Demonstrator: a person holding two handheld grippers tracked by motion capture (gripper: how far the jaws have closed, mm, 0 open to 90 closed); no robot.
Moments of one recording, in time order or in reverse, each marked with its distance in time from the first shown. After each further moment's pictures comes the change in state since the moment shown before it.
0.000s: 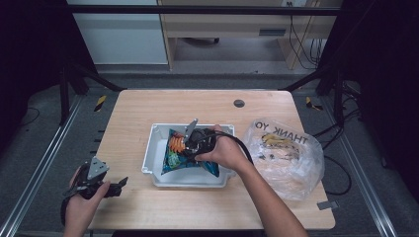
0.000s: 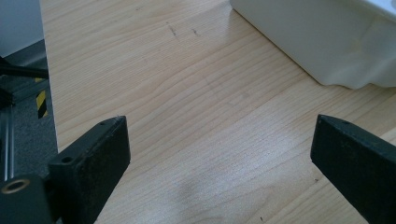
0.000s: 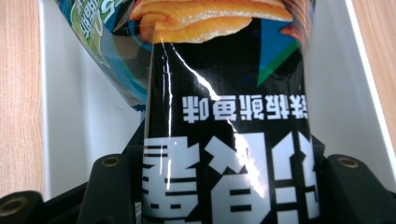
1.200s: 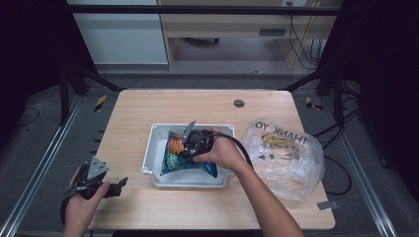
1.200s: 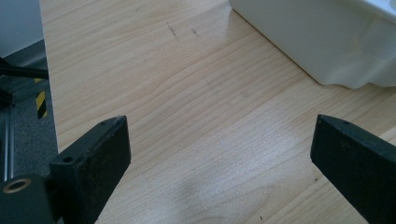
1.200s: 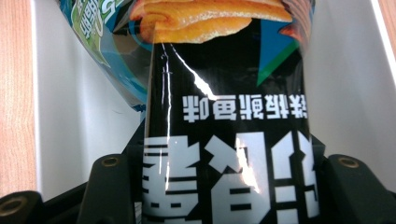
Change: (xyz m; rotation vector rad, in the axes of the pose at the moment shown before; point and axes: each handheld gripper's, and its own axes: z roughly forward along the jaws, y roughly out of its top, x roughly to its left) left arm 0.000 0.000 -0.001 0.002 -0.002 0.001; right arm -0.001 0.001 0.012 0.011 0.019 0.018
